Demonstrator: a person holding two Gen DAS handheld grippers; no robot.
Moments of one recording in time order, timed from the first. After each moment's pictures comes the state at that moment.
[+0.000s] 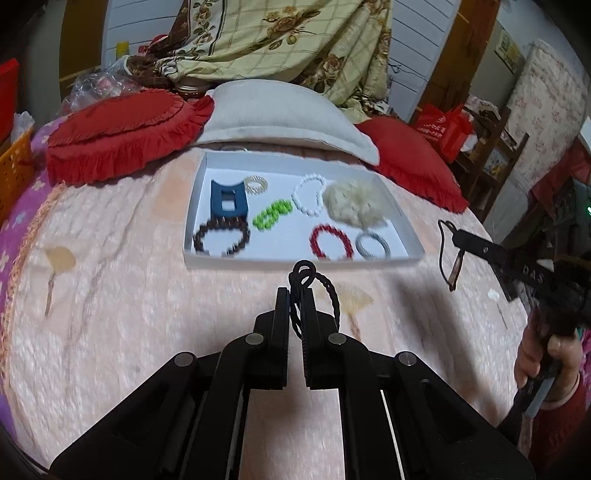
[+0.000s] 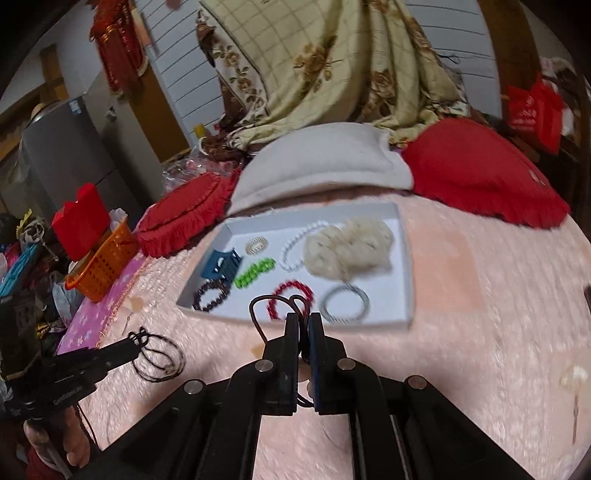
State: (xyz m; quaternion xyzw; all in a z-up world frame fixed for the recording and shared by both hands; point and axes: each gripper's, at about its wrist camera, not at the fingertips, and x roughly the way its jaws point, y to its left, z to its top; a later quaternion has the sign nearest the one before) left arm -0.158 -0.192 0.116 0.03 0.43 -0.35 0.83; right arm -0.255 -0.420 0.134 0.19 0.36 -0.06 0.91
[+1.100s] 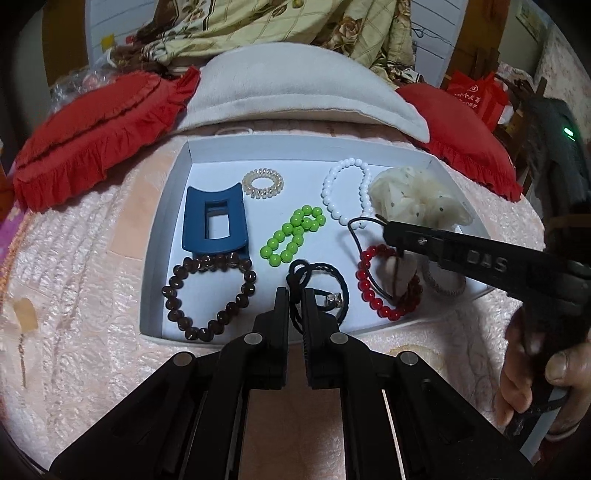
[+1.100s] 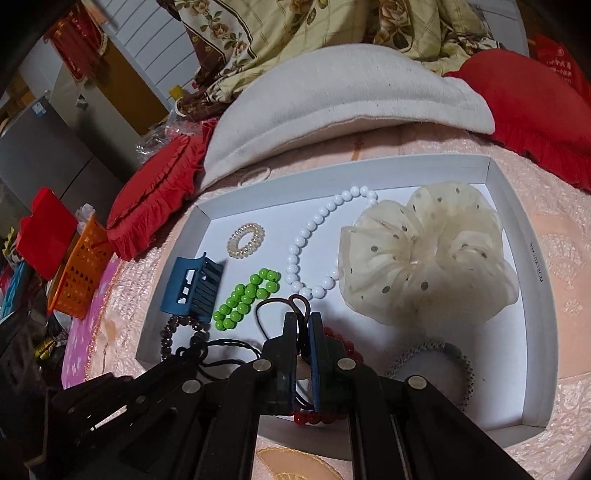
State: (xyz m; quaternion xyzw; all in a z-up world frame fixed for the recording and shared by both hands) left arm -0.087 -0.266 0.054 0.10 0.44 -0.31 0.84; right arm -0.106 -0.432 0.046 0.25 0.44 -0.04 0.86
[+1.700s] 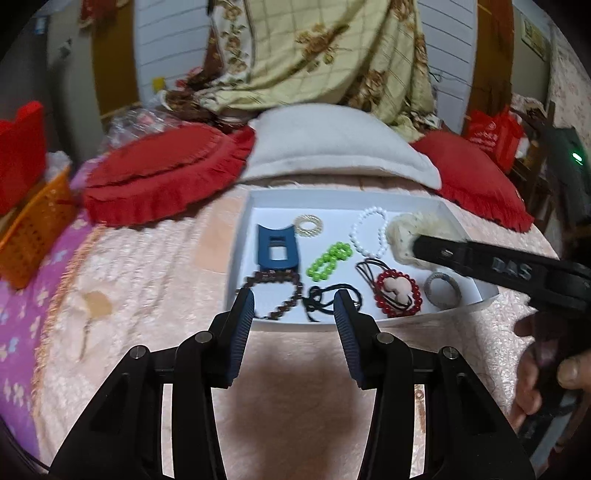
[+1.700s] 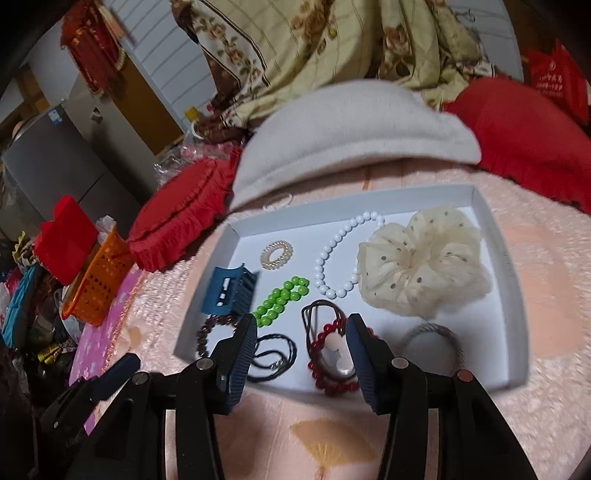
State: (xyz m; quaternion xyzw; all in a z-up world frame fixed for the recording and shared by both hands) left arm -0.140 -0.214 0.109 0.08 0.36 -0.23 0.90; right arm -0.157 -0.406 0.098 0.24 0.38 -0.05 0.89
